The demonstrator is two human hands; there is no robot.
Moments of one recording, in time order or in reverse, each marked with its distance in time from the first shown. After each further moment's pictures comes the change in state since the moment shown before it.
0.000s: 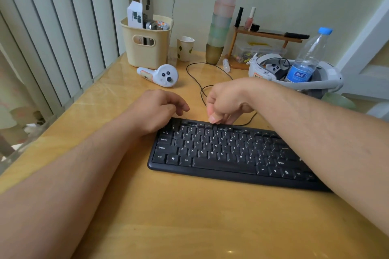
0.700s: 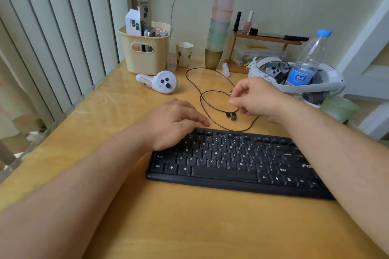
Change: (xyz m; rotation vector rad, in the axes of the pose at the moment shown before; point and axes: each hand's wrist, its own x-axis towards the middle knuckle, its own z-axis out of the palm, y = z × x) left_hand -0.005 0.022 0.011 0.169 -0.171 0.301; right_hand -0.001 0.068 -0.009 0.355 0.524 -0.149
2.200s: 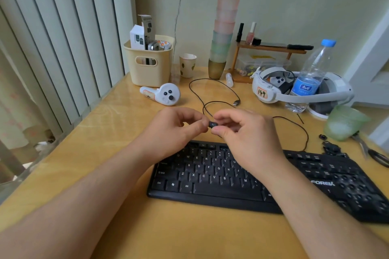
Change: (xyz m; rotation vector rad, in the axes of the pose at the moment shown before) left_hand 0.000 0.017 0.002 -0.435 0.248 -0.143; right_hand -0.062 -0.002 0.058 0.074 0.409 -0.518
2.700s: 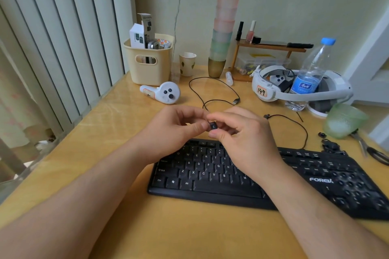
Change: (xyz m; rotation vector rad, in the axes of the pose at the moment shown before) left_hand -0.003 0.000 -0.001 -0.207 -0.079 -0.035; right_hand -0.006 0.006 0.005 -0.005 0.000 -0.175
